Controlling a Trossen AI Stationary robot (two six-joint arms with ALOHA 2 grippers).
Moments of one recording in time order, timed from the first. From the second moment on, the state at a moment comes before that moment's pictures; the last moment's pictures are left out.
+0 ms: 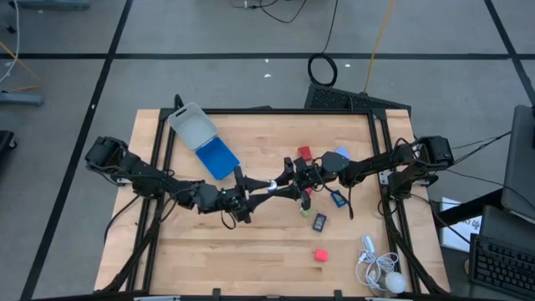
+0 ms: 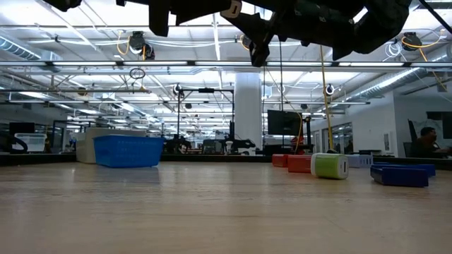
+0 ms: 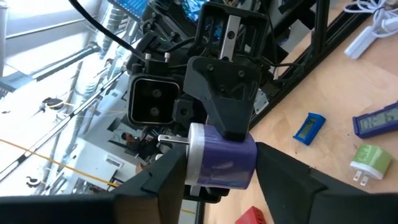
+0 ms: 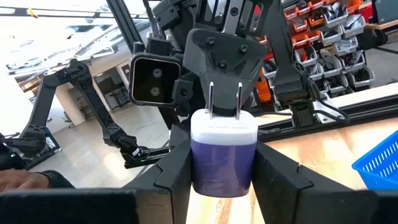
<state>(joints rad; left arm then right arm) -0.35 1.52 0.76 0.76 -0.56 0.95 0.02 1.58 0.71 0.99 -0.32 0.42</state>
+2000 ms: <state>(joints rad) -0.36 1.46 0.72 0.73 -0.62 0.84 -0.06 1.43 0.67 0.71 -0.32 0.40</state>
